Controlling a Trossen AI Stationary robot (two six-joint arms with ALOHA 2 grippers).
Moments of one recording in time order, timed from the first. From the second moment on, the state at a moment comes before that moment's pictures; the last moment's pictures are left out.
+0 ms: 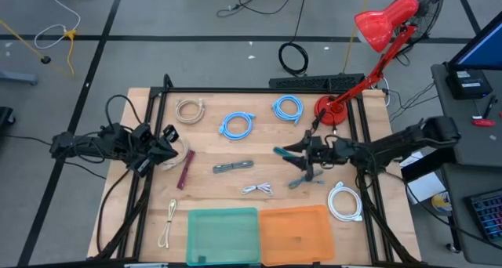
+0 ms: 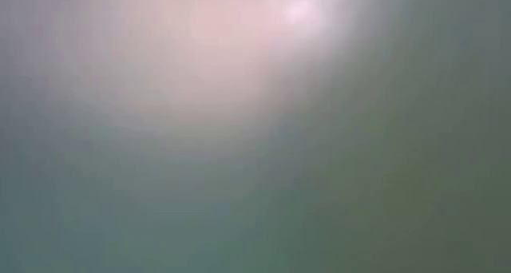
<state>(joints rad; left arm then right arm) -0.07 0.24 0.21 0.47 0.26 -0.39 0.12 1.17 0.31 0.89 0.16 0.25</state>
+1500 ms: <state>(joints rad) 0.03 0.58 0.50 -0.39 -0.69 -0.21 0.14 1.64 0.80 0.50 0.21 0.07</state>
